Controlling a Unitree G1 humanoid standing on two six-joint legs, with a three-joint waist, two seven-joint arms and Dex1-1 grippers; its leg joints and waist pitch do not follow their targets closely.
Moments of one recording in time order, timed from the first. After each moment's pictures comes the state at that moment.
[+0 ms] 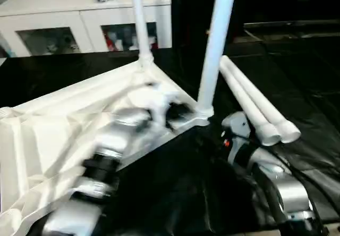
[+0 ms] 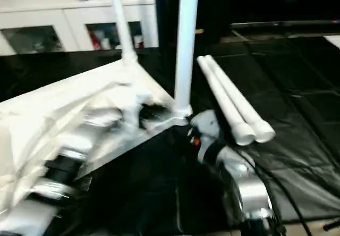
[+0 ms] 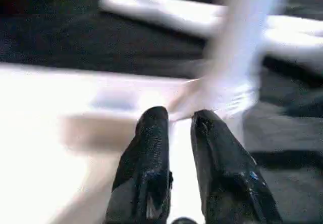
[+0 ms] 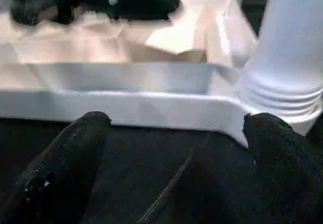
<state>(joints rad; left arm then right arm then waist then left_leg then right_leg) -0.64 0.25 -0.04 0.45 -0.07 0.37 -0.75 -0.15 -0.21 0.09 0.03 0.16 0.32 0.67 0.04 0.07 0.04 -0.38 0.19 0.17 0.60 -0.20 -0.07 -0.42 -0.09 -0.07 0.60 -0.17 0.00</state>
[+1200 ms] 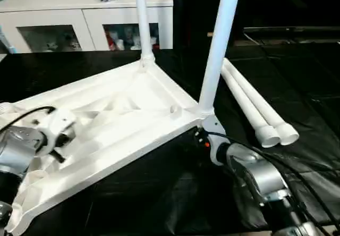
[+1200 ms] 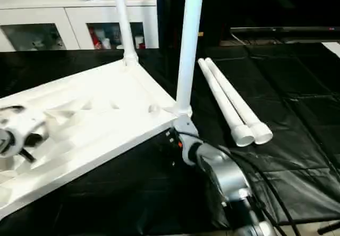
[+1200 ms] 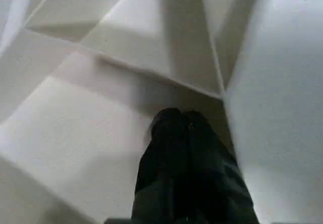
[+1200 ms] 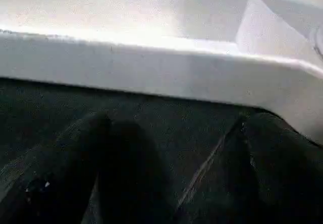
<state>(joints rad) -0.39 0.79 -0.15 0.39 0.14 0.54 -0.89 -0.36 -0.17 0.21 0.28 0.04 0.47 0.53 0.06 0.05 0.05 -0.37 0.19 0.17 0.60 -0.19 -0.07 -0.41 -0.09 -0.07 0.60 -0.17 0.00</state>
